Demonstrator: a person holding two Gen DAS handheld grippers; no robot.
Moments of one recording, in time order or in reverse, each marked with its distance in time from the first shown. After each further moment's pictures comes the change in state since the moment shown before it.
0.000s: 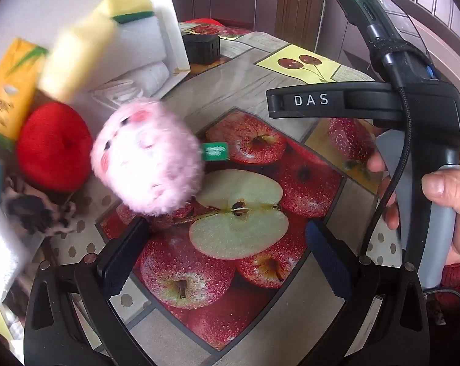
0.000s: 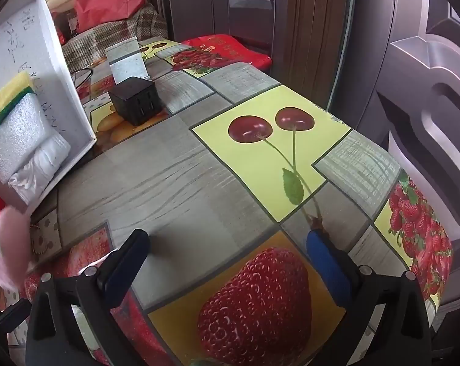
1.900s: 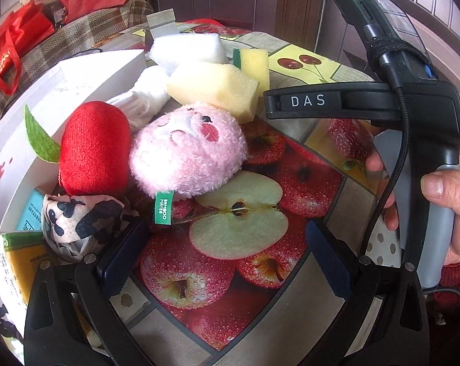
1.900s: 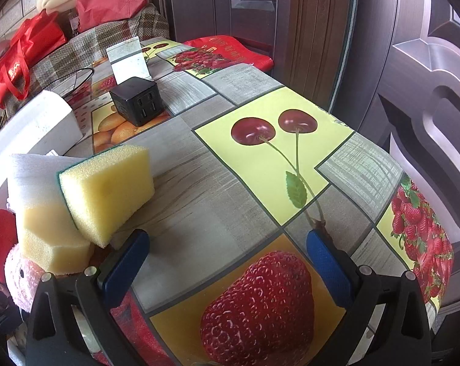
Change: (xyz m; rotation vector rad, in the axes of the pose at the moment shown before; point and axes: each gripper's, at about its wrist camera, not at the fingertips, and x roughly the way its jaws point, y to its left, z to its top) left arm 0.000 -0.004 0.002 0.001 0.001 0.001; right arm 0.002 -0.001 0.003 -0.005 -0.003 0.001
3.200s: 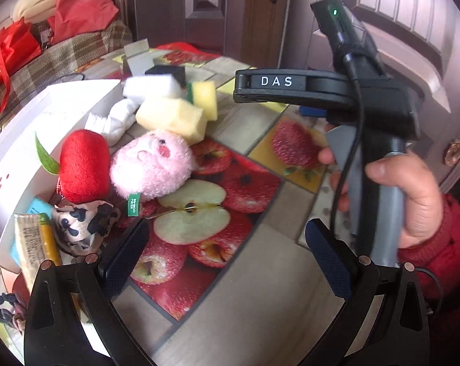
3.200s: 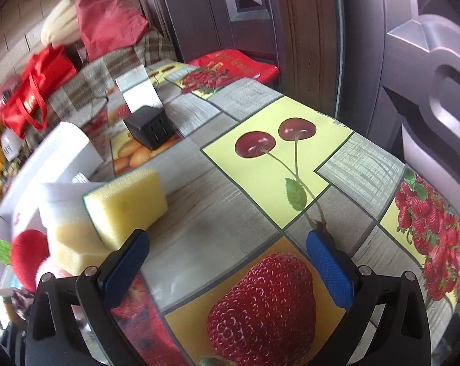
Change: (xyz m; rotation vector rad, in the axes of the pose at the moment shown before) left arm -0.057 -0.022 -0.016 0.044 -0.138 -0.131; right arm -0.020 -0.026 -0.003 0.128 -0.091 0.184
